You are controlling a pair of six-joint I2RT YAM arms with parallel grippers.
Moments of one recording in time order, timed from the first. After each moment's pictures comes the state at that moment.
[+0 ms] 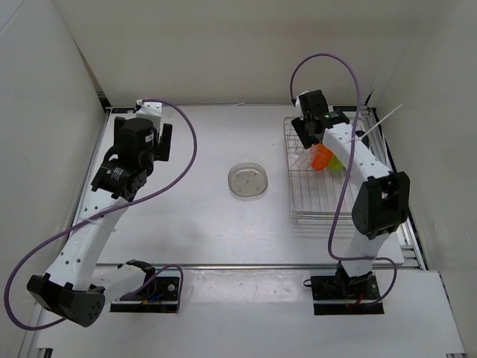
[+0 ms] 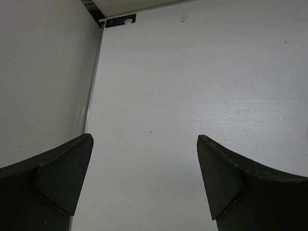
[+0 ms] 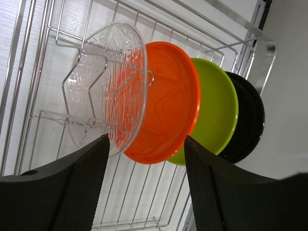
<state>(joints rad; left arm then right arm) -0.36 1.10 1.29 -0.61 -0.53 0.12 0.33 1.78 1.63 -0.74 0.38 -0.28</state>
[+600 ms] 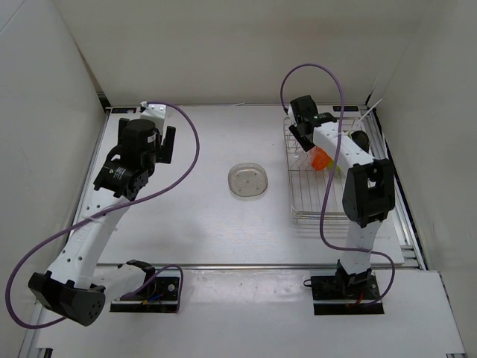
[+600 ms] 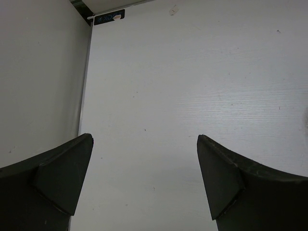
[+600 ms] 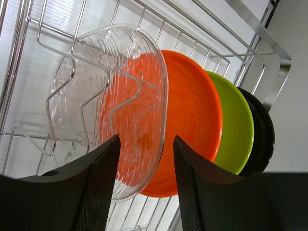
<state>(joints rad) -0.36 1.11 1.27 -0.61 -0.49 0.13 0.34 1.93 1.65 -0.71 0.43 -0.38</state>
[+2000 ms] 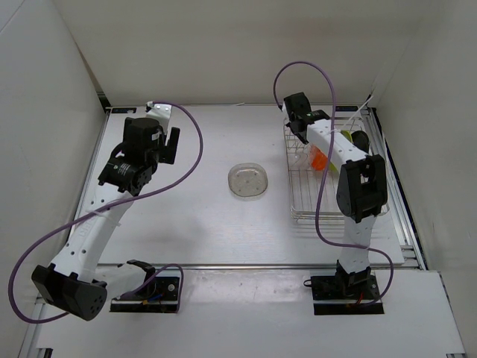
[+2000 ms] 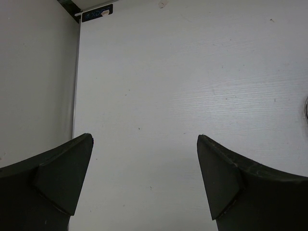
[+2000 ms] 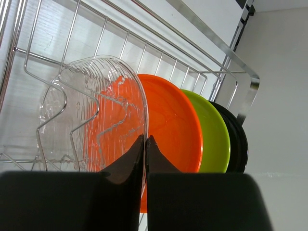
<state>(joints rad) -0.36 1.15 1.27 -0.61 -0.45 0.14 0.36 2.01 1.74 -0.68 0.52 -0.45</state>
